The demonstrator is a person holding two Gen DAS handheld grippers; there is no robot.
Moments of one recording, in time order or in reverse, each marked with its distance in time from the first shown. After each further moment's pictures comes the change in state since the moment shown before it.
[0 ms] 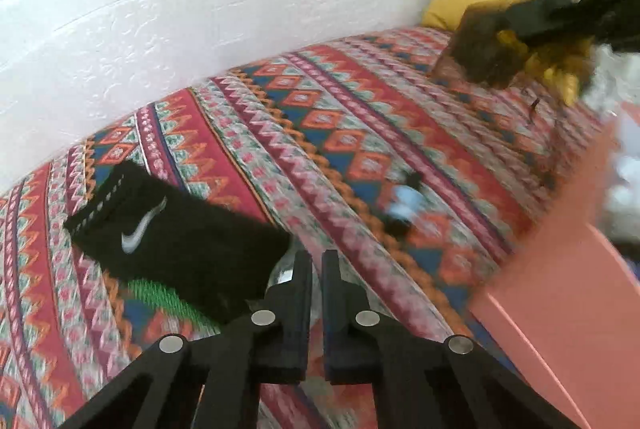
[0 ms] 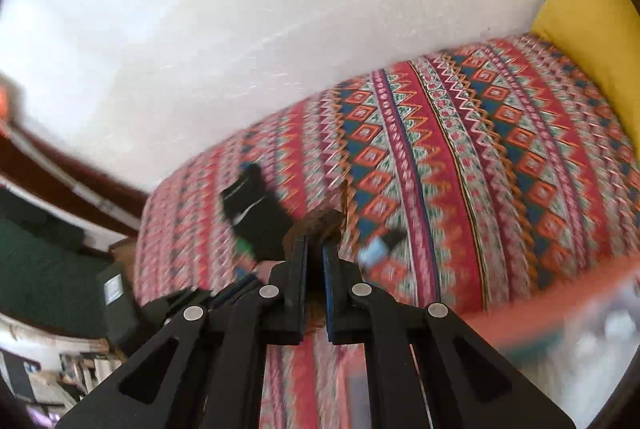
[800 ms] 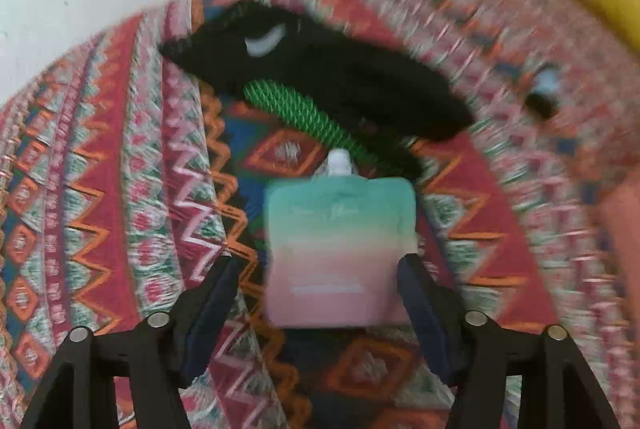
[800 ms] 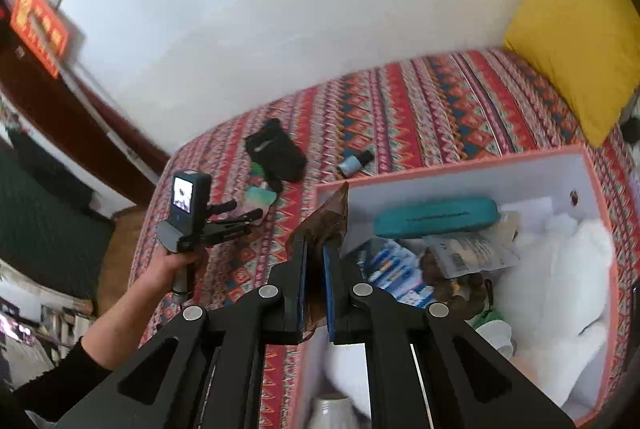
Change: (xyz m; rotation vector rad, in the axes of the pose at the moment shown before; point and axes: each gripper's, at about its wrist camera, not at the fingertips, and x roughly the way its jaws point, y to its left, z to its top) left arm 0.060 0.068 -0.075 -0.193 0.212 0.221; right arm -0.106 -0.034 -0.132 -0.109 -0.050 0.016
